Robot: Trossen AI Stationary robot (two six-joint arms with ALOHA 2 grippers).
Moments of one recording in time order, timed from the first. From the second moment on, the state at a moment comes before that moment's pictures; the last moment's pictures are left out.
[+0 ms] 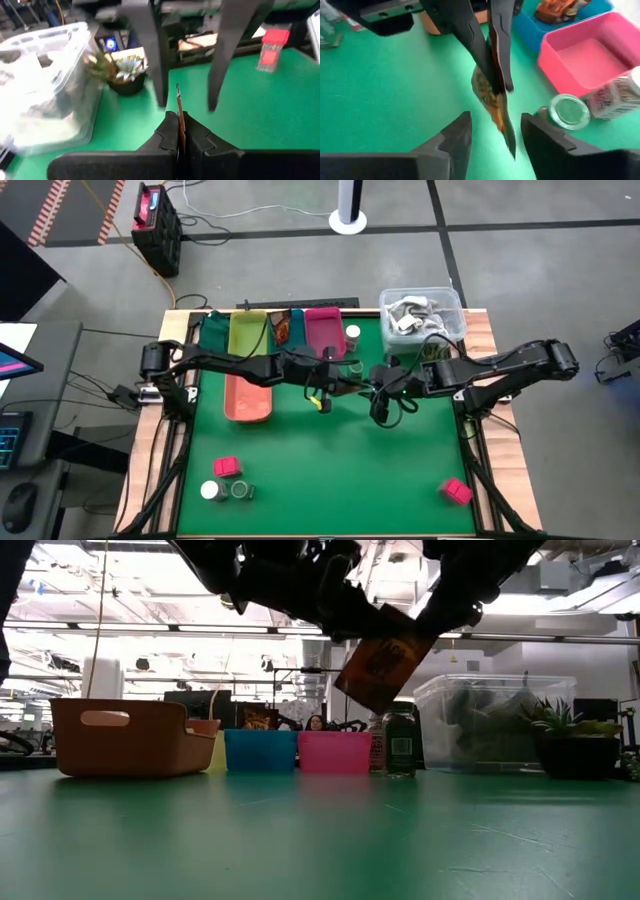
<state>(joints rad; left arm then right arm) 0.11 1.77 1.16 0.35 0.11 0.22 0.12 1.22 0.92 -0.44 0.33 0.28</state>
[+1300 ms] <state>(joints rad) 0.35 1.48 0.60 0.83 -0.41 0.18 0.13 1.22 0.92 -0.36 0.42 0.26</state>
